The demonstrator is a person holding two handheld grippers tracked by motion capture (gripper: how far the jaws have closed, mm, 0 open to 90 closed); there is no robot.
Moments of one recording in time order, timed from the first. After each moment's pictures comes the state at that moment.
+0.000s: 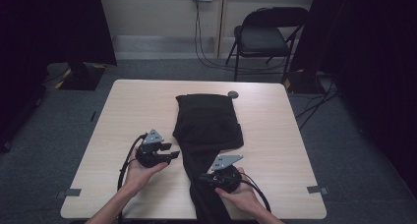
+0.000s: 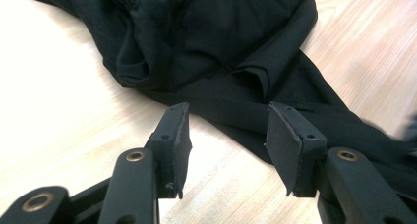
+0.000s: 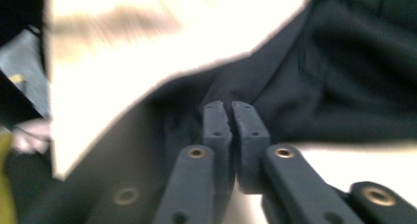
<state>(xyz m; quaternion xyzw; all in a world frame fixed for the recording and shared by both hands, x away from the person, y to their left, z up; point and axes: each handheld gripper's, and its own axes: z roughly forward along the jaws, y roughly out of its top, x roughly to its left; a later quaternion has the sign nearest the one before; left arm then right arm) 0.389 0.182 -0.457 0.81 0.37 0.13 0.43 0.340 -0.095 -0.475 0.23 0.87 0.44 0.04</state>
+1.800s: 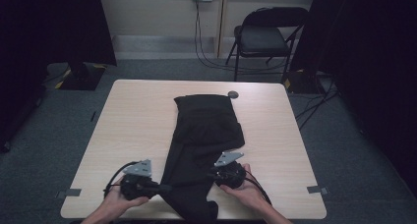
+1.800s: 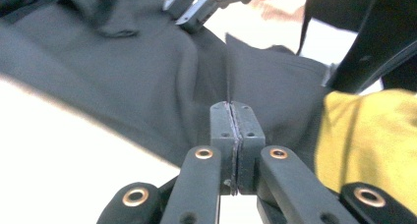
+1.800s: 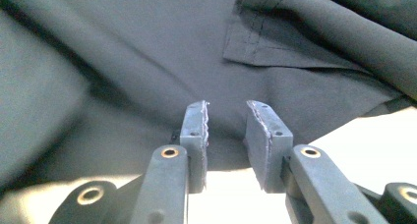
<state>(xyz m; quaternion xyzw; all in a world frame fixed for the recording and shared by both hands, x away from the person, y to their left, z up) 0.307 0.220 -0.454 0.86 0.22 -0.06 0.45 0.355 -0.109 -0.490 0.27 0.89 0.36 0.10</state>
